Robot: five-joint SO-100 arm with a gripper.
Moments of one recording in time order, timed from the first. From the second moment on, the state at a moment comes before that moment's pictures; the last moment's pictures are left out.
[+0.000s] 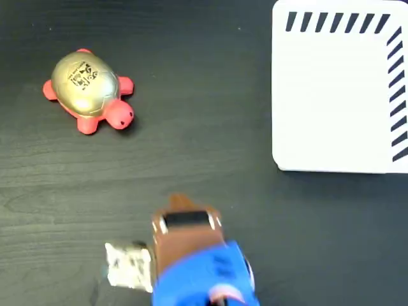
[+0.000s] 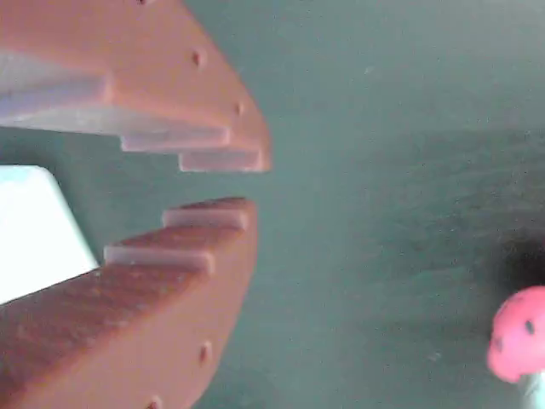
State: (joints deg) arm -4.8 172.4 164.4 62.5 6.0
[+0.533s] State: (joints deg) arm -9.9 110.9 108.1 72.1 25.4
